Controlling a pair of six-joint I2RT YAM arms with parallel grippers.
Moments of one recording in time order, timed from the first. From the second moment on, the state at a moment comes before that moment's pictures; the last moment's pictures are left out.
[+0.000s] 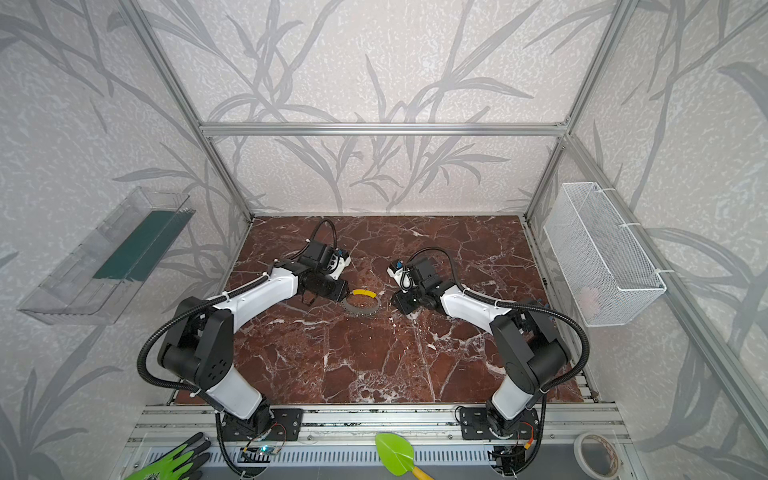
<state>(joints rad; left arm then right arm) -0.40 1.66 1.11 -0.58 0.18 -0.04 0.60 1.67 0.97 -0.21 -0.27 0.02</state>
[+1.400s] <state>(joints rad) -0.44 1.45 0.96 -0.42 -0.02 -0.05 0.78 1.87 0.81 0.35 -0.25 0.35</state>
